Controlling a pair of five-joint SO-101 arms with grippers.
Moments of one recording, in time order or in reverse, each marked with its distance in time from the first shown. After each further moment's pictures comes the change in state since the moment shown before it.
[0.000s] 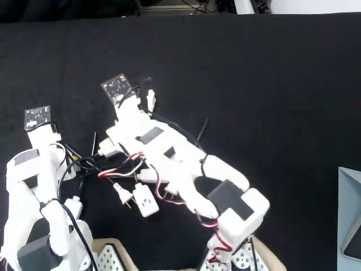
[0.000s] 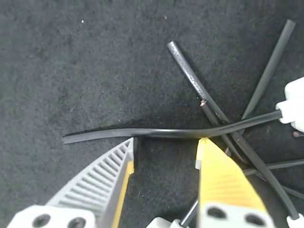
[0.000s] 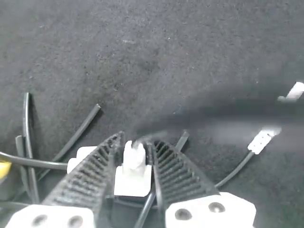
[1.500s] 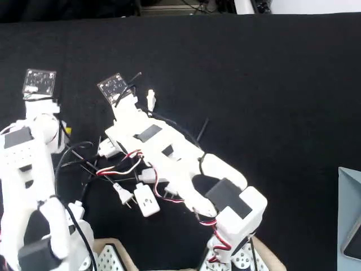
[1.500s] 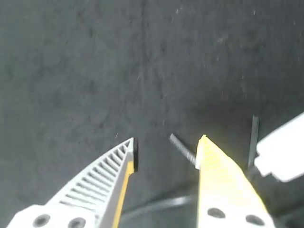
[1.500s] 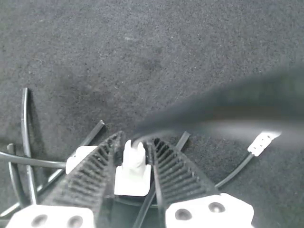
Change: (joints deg) left arm 4.6 2.1 -17.8 -1.0 -12.1; right arm -0.1 0.4 -1.0 1.4 1.4
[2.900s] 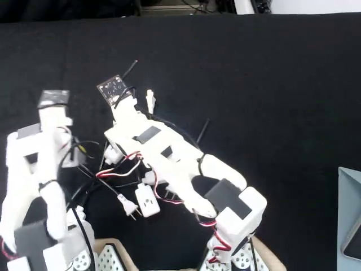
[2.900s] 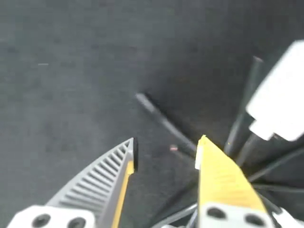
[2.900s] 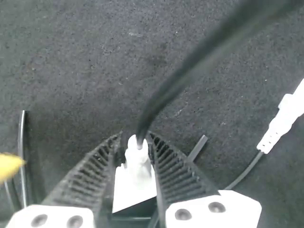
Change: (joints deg) left arm -0.3 5.8 1.3 13.6 5.0; right arm -0.5 -0.4 1.1 0.0 -0.4
